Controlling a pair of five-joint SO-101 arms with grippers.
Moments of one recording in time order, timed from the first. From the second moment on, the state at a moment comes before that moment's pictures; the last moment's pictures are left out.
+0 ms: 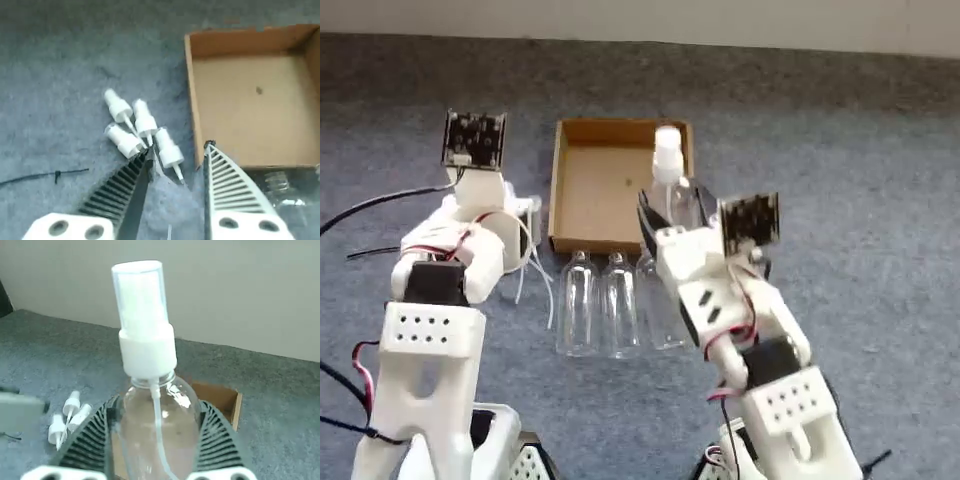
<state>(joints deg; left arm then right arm) -3.6 -45.7 45.1 51.5 3.6 -25.1 -59.9 60.5 16.2 -1.6</state>
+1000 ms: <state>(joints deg) 9.9 -56.4 28.1 52.4 3.0 -26.2 -66.0 72.7 16.8 -1.5</state>
